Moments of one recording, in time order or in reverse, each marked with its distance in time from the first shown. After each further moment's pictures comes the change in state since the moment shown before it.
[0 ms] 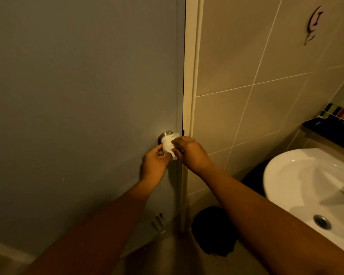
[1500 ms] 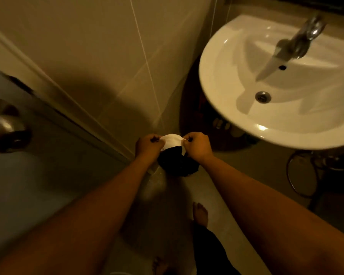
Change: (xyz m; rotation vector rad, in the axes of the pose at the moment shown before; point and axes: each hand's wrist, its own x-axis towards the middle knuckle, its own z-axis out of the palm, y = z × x) left_hand 0.015 -0.139 0.246 0.425 -0.654 -0.178; right_hand -0.207 0.199 0.117 0.382 0.169 1.307
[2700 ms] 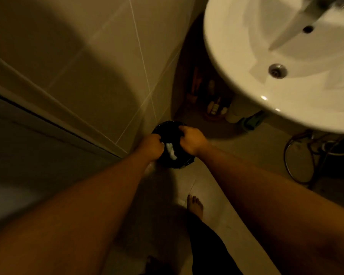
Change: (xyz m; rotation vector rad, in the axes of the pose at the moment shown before) left_hand 0.085 -0.066 0.062 0.594 -0.335 0.142; right_hand 0.053 0.041 0.054 -0.336 -0.270 0.034
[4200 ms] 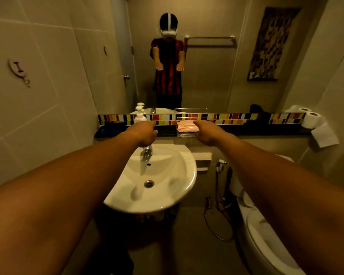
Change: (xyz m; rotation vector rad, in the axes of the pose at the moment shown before) left_hand -0.342 0.480 -0.163 0.563 0.427 0.911; right_hand -0.441 0.101 -0.435 -0.056 0.864 0.164
